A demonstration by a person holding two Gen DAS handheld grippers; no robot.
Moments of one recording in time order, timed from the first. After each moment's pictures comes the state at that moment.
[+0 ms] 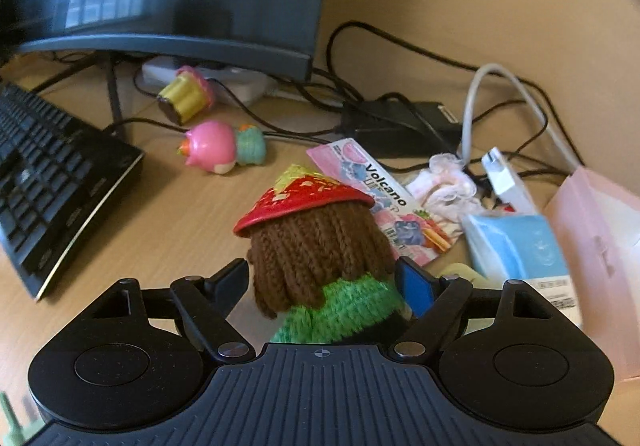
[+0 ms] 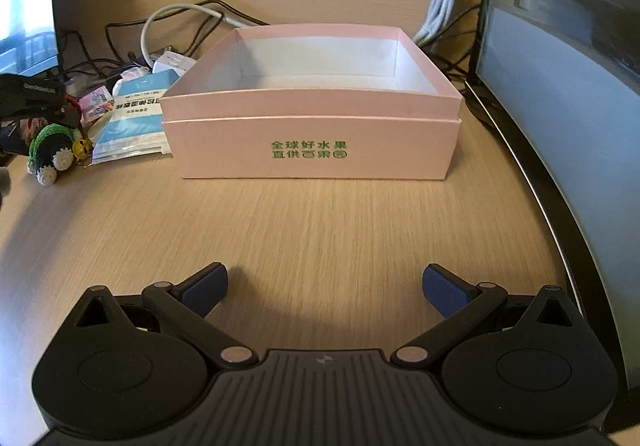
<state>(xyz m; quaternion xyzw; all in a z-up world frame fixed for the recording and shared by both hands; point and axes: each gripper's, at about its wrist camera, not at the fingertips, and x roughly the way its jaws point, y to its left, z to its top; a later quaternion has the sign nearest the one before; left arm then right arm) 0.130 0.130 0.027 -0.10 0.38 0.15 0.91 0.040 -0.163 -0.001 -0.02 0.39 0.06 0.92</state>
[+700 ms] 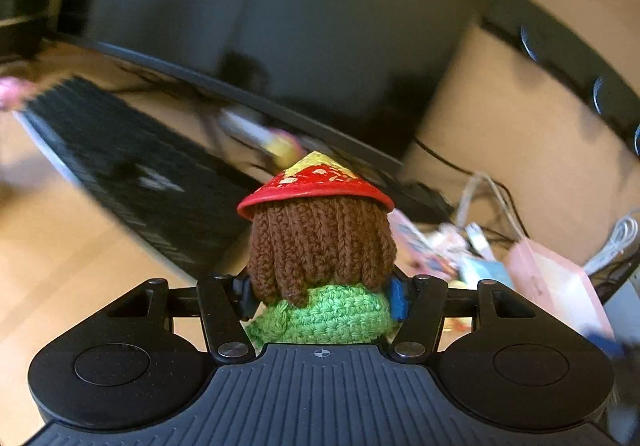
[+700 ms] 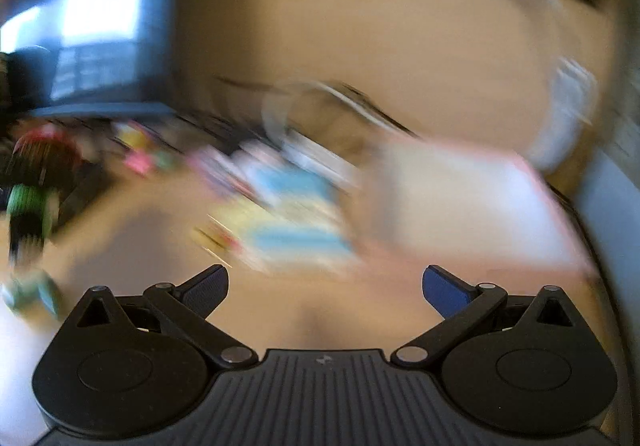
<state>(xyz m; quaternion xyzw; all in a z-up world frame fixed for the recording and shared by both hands) -0.038 0.245 0.087 -0.20 0.27 0.11 0.94 0.051 -0.028 0.072 -0.05 0.30 0.17 0.94</state>
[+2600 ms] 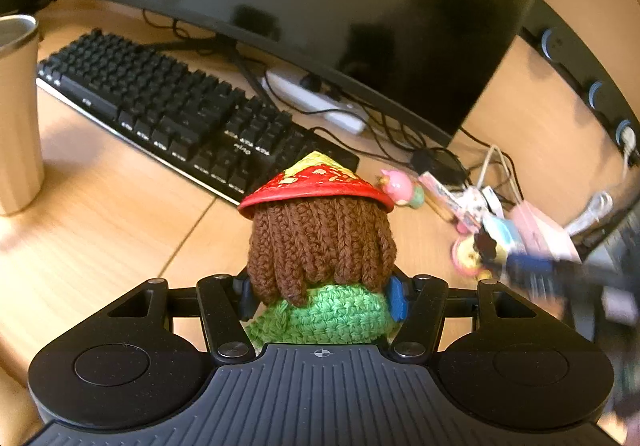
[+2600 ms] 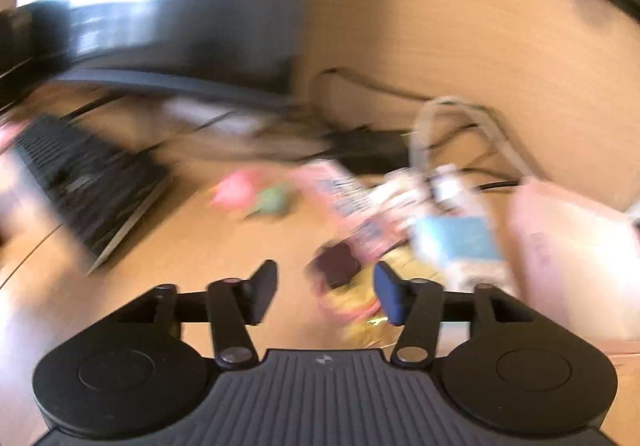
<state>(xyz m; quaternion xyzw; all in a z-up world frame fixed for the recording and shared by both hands) -0.079 0.354 0.067 -0.24 0.33 0.04 0.91 0.065 0.099 0.072 -0.11 0.35 0.21 0.90</state>
